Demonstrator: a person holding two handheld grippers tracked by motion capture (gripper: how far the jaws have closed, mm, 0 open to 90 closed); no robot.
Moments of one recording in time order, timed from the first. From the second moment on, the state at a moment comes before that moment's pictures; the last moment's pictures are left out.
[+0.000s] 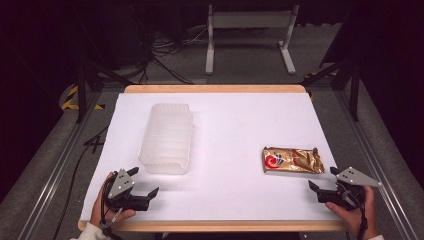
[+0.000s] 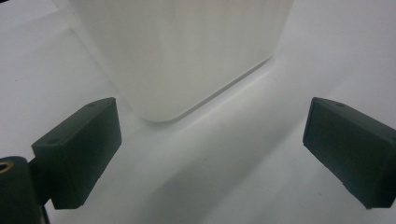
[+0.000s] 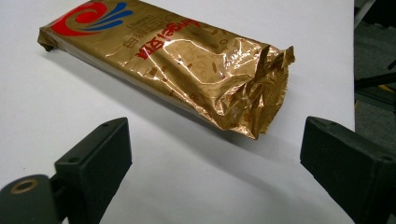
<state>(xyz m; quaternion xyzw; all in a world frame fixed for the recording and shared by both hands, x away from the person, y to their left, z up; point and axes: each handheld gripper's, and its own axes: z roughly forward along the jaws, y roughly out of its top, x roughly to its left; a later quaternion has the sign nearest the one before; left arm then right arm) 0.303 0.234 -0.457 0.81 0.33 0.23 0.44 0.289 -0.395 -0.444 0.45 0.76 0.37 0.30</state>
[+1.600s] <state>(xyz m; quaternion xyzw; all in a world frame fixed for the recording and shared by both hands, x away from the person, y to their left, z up) 0.302 0.235 -0.458 0.81 0.32 0.22 0.43 0.351 -0.409 -0.442 0.59 0.66 0.43 0.16</state>
